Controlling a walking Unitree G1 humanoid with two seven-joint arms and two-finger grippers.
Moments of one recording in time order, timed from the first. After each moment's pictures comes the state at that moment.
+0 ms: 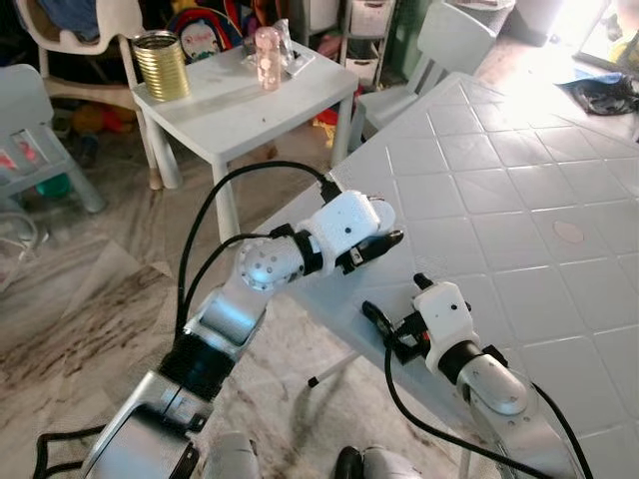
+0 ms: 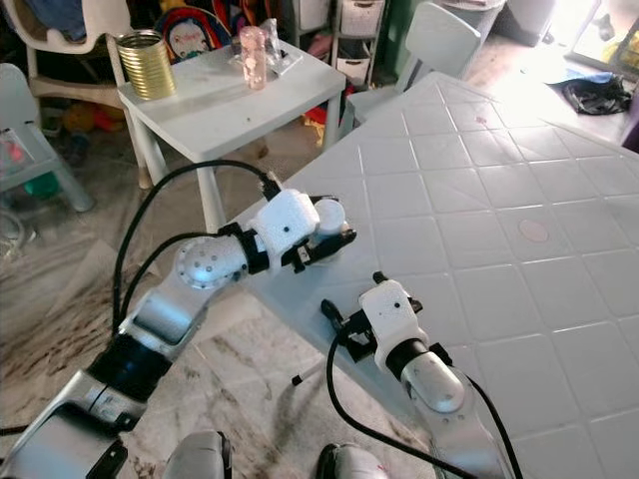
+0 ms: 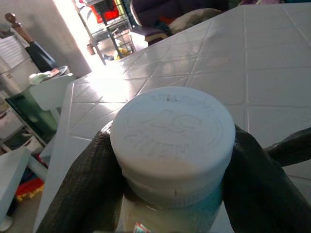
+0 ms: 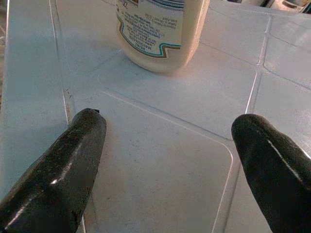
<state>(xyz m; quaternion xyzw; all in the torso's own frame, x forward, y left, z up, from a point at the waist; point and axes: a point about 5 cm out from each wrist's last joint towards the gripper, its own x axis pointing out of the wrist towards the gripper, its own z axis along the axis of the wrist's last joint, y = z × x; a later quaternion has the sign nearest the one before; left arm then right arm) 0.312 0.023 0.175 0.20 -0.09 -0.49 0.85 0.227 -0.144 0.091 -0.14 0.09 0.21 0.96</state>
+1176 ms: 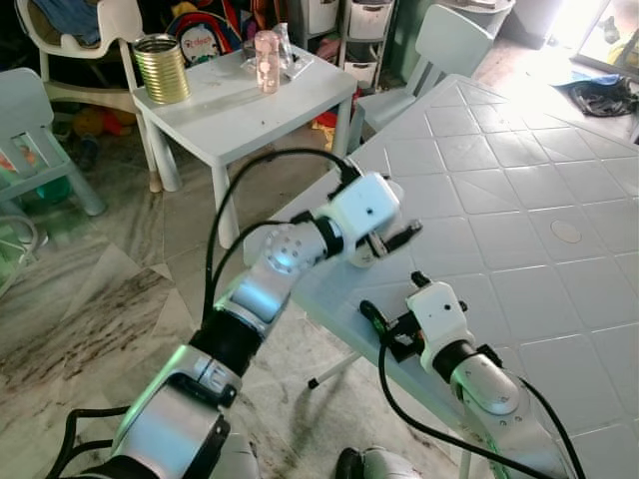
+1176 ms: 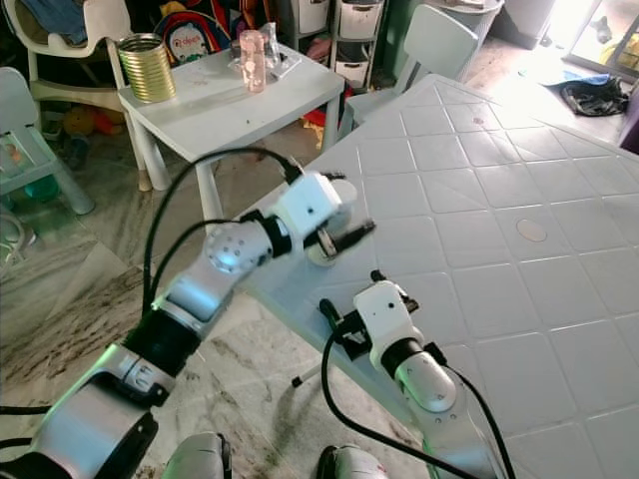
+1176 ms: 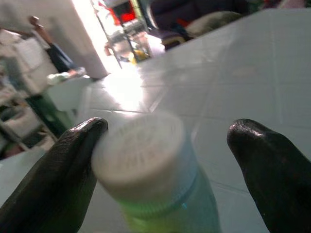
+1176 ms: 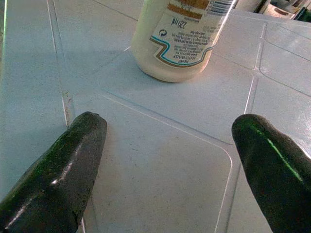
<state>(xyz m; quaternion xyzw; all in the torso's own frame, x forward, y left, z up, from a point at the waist) 0.334 0.008 0.181 0.19 -0.10 -0.45 0.87 0.230 -0.139 0.089 -0.15 0.08 0.21 0.96</state>
